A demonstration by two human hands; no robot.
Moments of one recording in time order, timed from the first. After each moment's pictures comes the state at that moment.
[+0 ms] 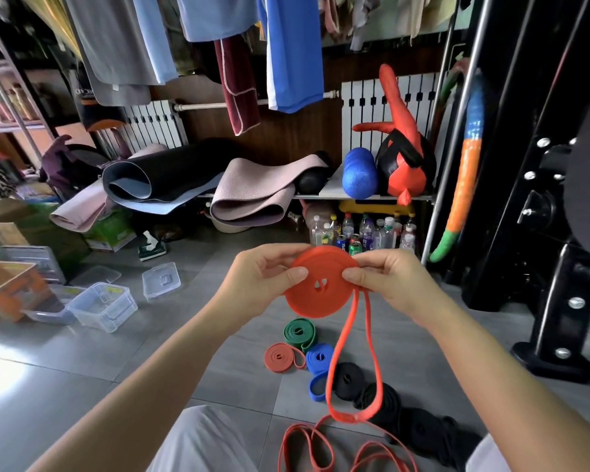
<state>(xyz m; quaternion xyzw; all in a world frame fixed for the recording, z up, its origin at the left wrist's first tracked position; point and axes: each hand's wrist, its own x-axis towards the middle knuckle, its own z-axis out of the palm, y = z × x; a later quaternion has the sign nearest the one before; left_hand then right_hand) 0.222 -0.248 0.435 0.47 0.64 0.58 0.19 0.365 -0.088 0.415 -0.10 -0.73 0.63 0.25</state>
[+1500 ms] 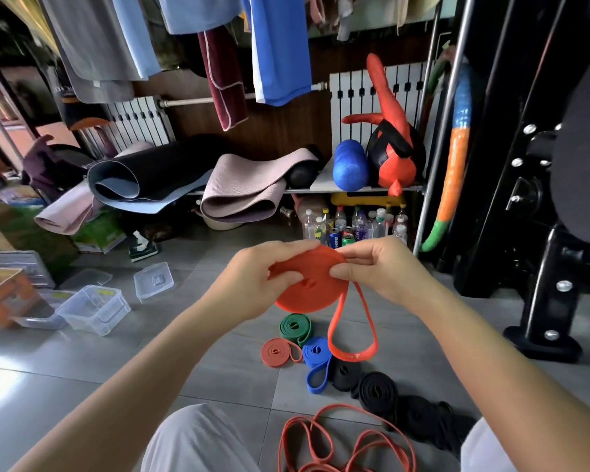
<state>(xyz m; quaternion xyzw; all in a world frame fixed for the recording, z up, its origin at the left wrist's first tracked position) 0.222 -0.247 0.441 0.60 0.71 0.37 0.02 0.365 -0.091 0.421 -0.11 -0.76 0.59 0.24</state>
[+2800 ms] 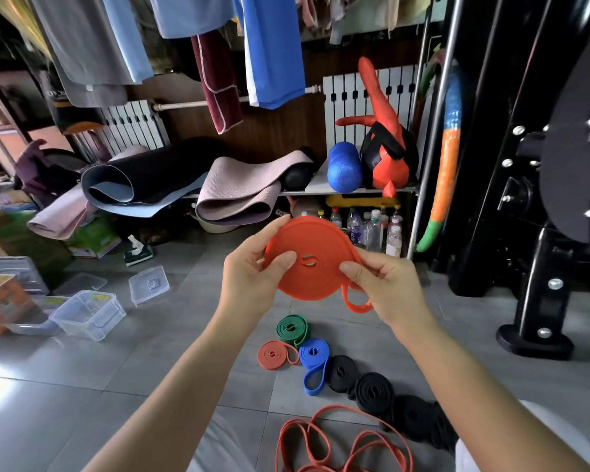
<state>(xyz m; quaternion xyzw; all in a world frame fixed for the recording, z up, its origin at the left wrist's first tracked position) 0.246 -0.233 0.428 0.41 0.62 0.67 0.10 0.370 -0.106 0.391 -0.15 -0.65 0.63 0.40</state>
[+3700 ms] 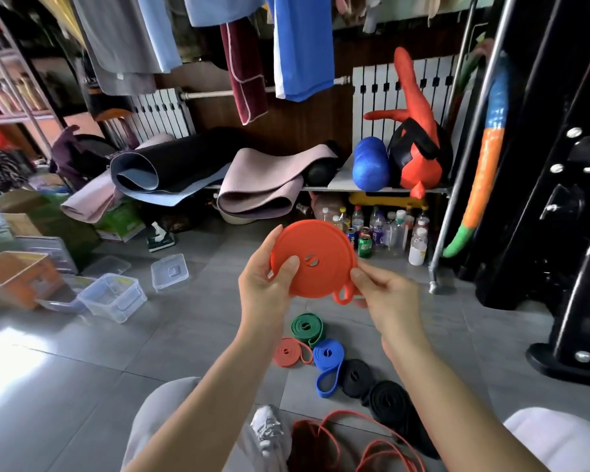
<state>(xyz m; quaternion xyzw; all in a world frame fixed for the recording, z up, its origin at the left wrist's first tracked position) 0.224 -0.214 0.394 0.25 0.59 0.76 0.10 0.328 -0.103 0.367 -0.27 -0.60 0.64 0.40</state>
